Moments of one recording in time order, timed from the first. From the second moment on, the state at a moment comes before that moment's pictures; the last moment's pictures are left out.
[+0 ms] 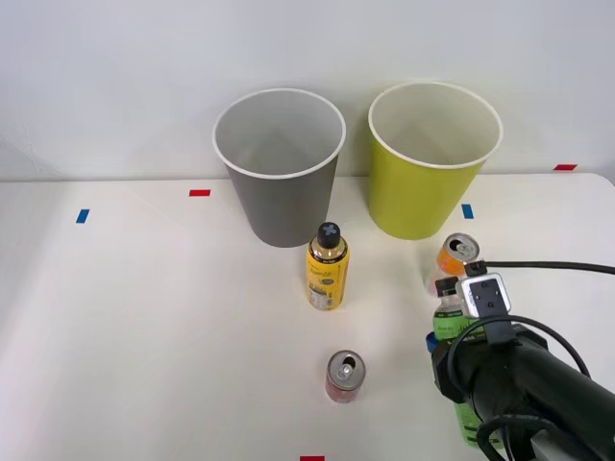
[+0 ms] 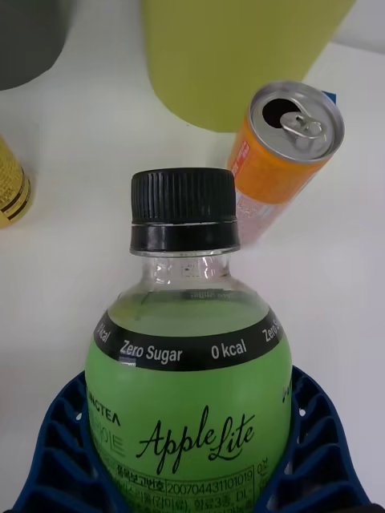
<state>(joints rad) 0.34 -0.31 0.42 -2.61 0.19 1.33 1.38</state>
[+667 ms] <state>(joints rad) 0.38 -0.05 0.29 -2.62 -0.03 0.79 1.58</state>
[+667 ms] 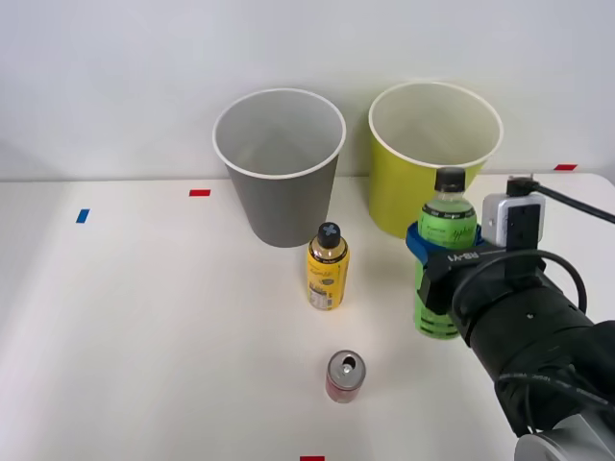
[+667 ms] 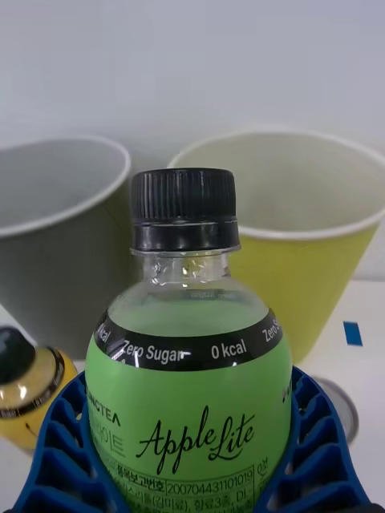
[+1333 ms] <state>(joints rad) 0.06 0.02 0.17 -2.49 -0.15 0.60 1.63</state>
